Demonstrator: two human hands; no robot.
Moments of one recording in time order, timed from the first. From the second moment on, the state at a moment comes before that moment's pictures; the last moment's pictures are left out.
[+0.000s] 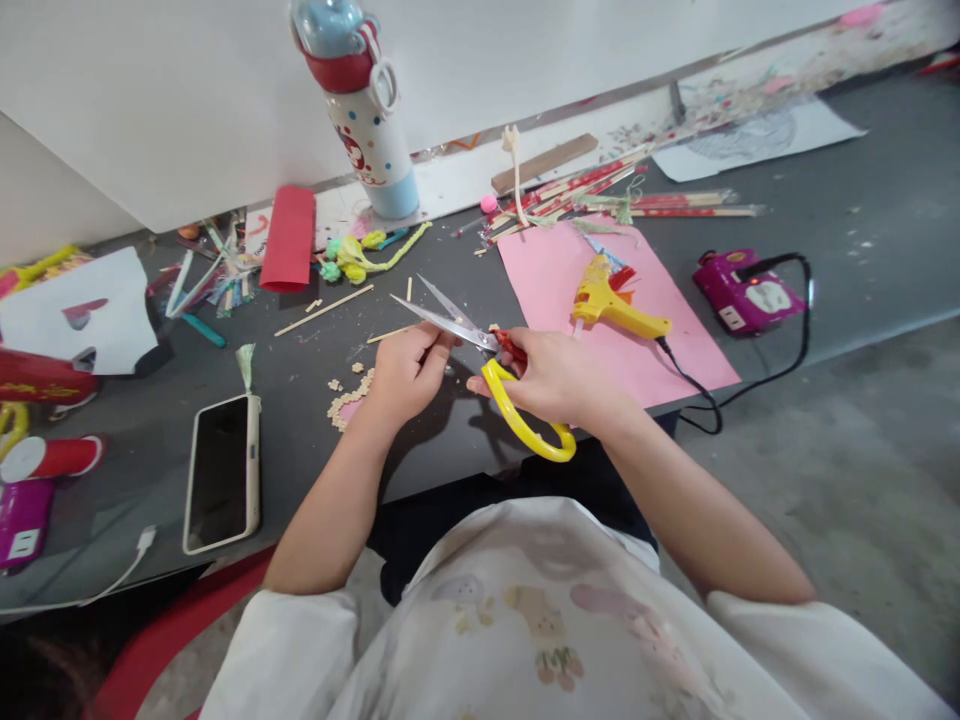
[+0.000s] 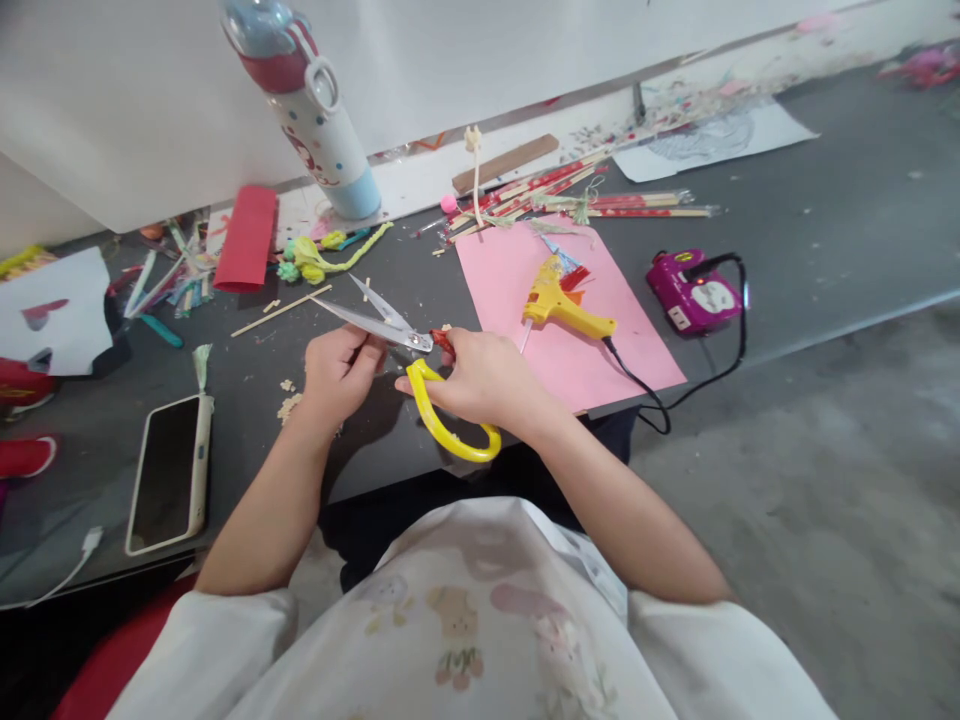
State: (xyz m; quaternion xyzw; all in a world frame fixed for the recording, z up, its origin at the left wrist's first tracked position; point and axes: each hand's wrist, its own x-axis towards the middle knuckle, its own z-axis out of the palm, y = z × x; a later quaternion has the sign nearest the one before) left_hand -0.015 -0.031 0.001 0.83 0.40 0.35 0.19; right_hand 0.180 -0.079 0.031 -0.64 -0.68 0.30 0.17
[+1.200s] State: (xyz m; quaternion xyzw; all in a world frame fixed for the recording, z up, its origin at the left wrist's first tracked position) left_hand -0.018 -0.033 0.007 0.59 0.34 0.33 0.65; right_hand 0.189 -0.083 0.035 -0.57 -0.78 0.22 0.17
